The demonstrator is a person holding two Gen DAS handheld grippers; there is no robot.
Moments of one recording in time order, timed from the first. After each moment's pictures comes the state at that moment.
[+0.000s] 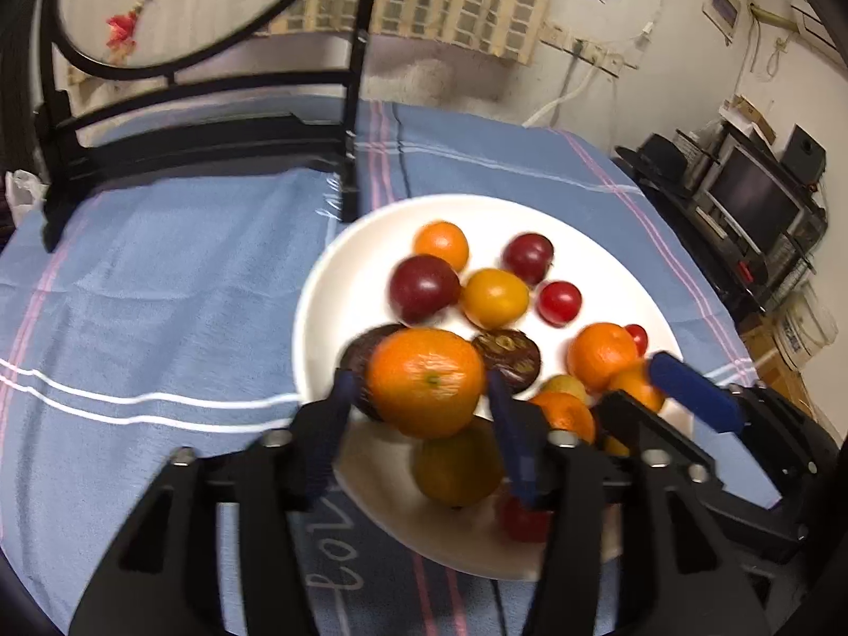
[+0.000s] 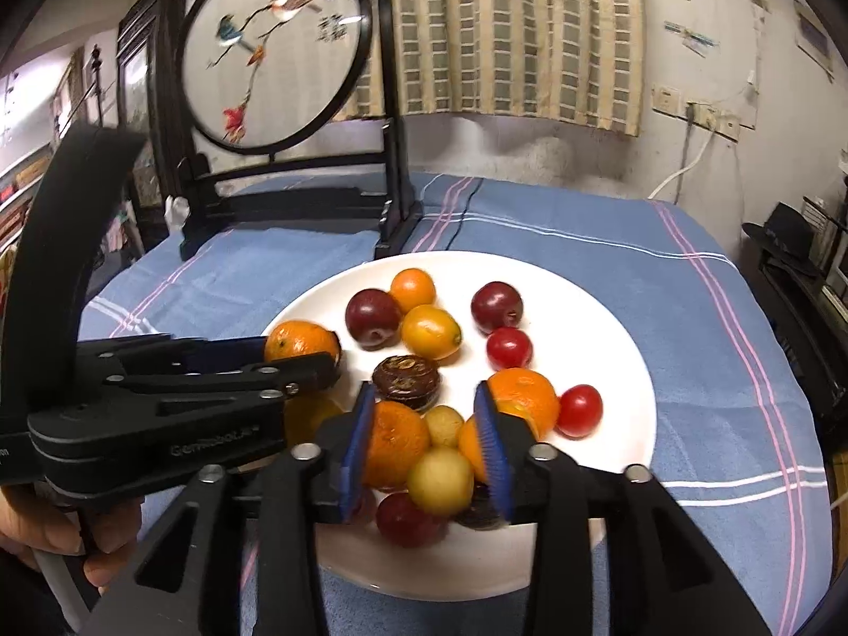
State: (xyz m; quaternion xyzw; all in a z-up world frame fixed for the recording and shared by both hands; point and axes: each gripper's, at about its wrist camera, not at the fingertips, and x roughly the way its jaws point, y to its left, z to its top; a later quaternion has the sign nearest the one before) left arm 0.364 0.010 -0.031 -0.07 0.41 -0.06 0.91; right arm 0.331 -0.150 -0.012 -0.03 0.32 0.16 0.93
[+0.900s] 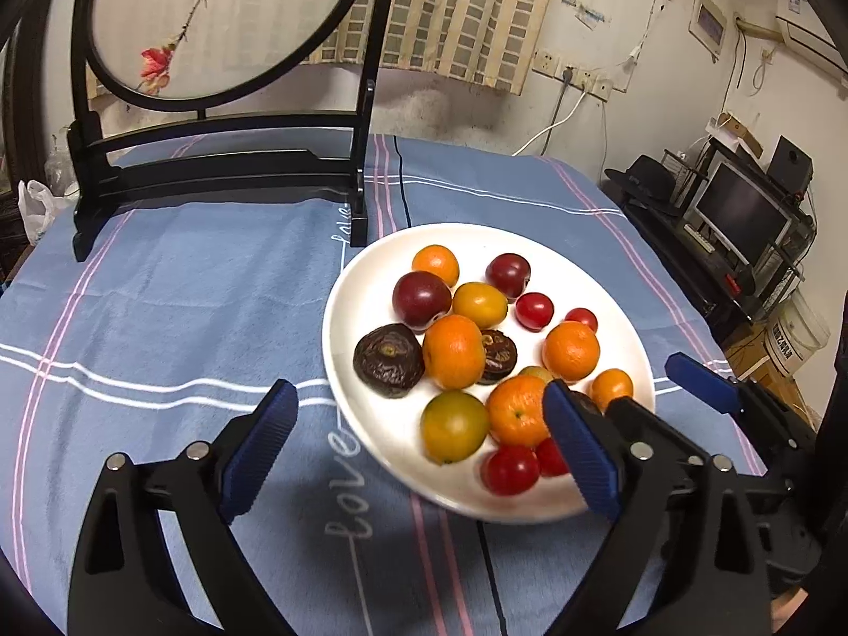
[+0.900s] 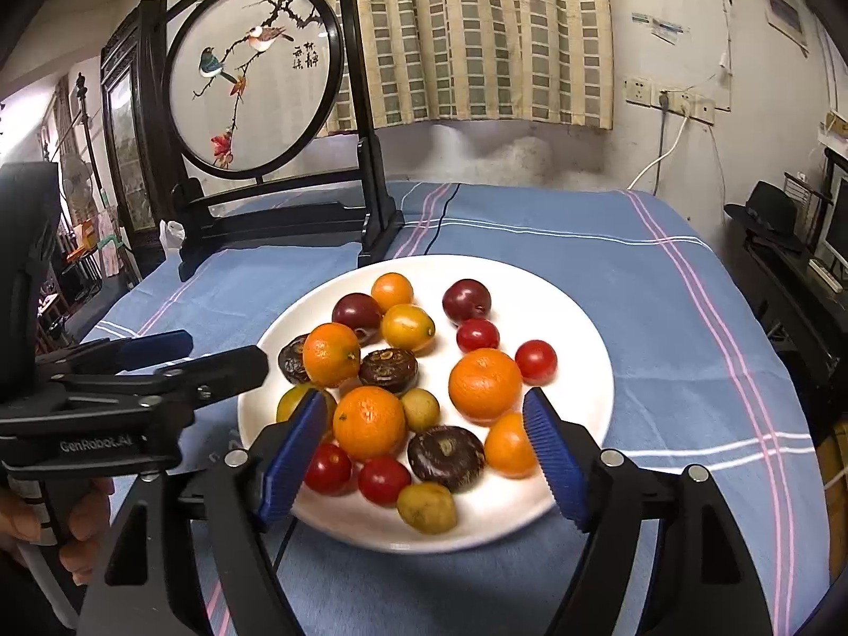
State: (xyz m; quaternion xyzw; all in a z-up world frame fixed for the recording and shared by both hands) left arm 0.319 0.017 -0.004 -0.07 0.38 -0.07 0.92; right arm 0.308 -0.174 -0.002 0.00 0.32 0.15 0.94
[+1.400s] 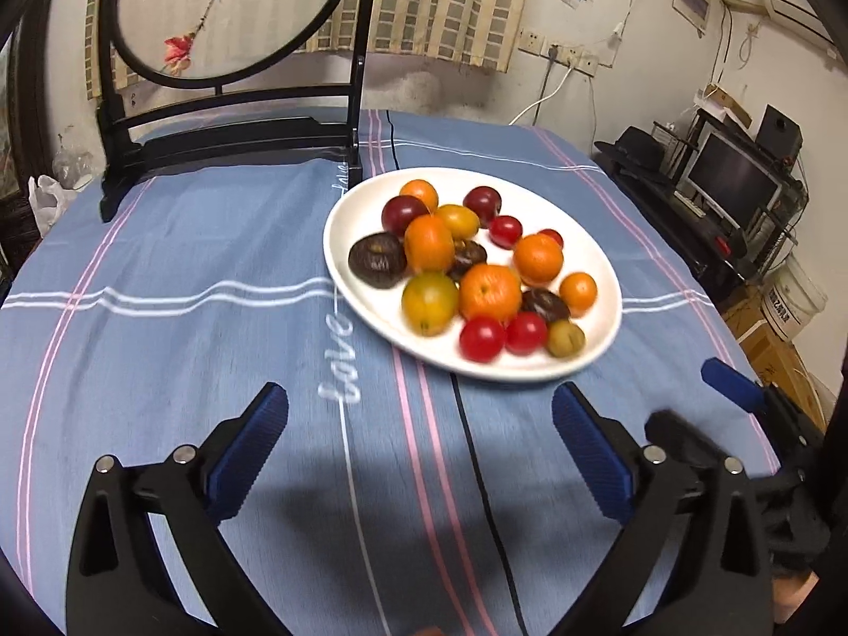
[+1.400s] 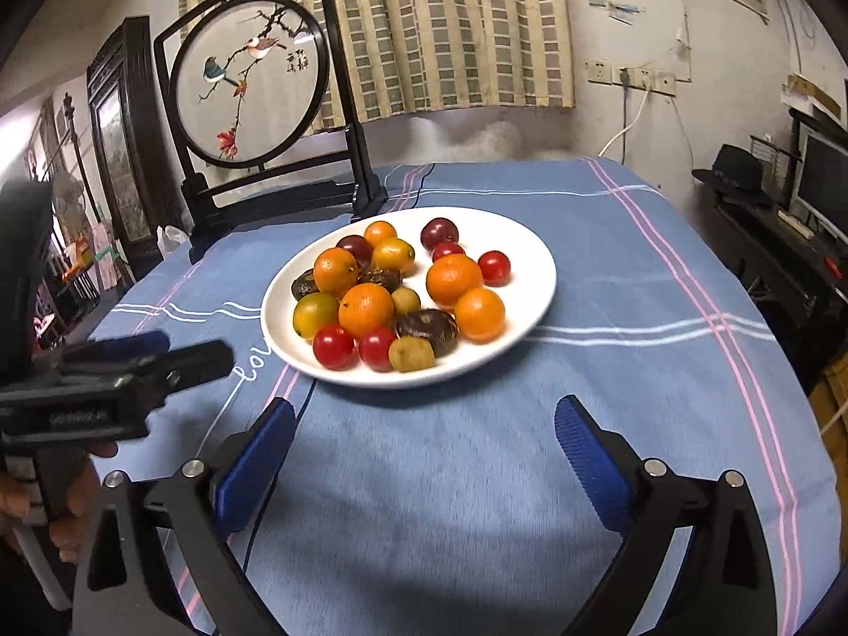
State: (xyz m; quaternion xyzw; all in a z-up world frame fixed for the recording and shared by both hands) left arm 0.238 0.005 -0.014 -0.05 0.39 -0.07 0.91; right arm 0.222 -0.209 -0.020 0.04 0.33 0.13 0.94
